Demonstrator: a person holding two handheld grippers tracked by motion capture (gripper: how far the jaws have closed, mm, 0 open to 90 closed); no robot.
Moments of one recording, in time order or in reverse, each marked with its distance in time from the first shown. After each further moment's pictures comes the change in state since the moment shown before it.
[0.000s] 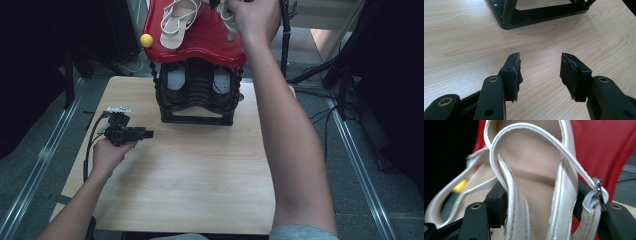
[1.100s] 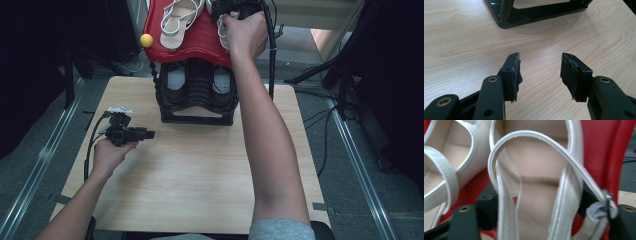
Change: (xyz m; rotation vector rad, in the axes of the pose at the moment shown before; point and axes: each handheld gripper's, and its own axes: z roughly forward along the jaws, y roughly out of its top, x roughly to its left) left arm 0.000 0.000 0.002 0.013 -0.006 0.012; right arm -0.023 -0.013 0.050 0.019 -0.053 0.127
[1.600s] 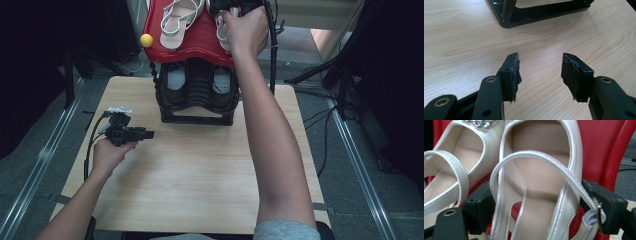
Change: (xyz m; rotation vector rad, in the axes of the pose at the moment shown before) left arm 0.001 0.000 -0.001 0.003 0.008 0.001; right arm 0.005 0.004 -0.011 -0.040 -0.003 -0.048
